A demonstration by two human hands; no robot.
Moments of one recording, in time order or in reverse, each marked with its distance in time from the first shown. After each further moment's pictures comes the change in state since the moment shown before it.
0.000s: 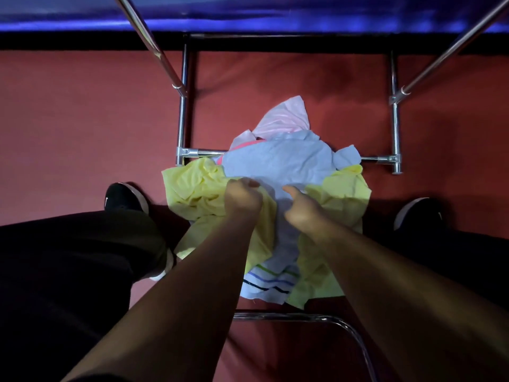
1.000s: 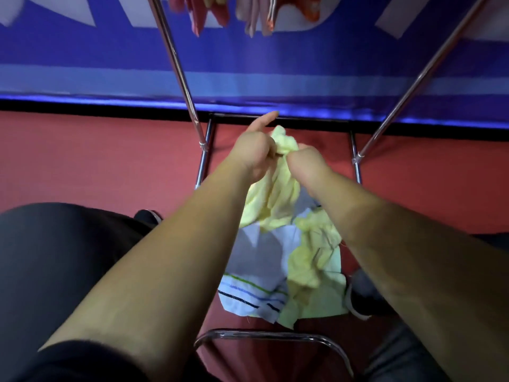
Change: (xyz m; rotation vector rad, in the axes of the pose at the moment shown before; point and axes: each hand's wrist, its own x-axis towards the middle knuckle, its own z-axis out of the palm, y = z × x) left_hand -0.104 0.175 -0.150 -1.035 -0.436 0.213; right_hand -0.148 -0.134 -0.145 0.526 0.304 -0.263
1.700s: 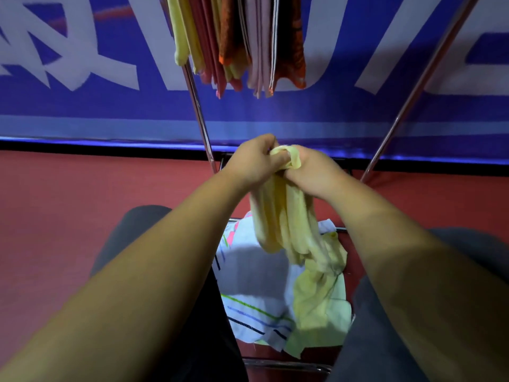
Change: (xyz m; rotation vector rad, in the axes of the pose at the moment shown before) left_hand -0.111 0.079 0.013 1.203 0.049 0.555; right_hand -0.110 -0.076 -0.056 -0.473 -0.001 -0.521
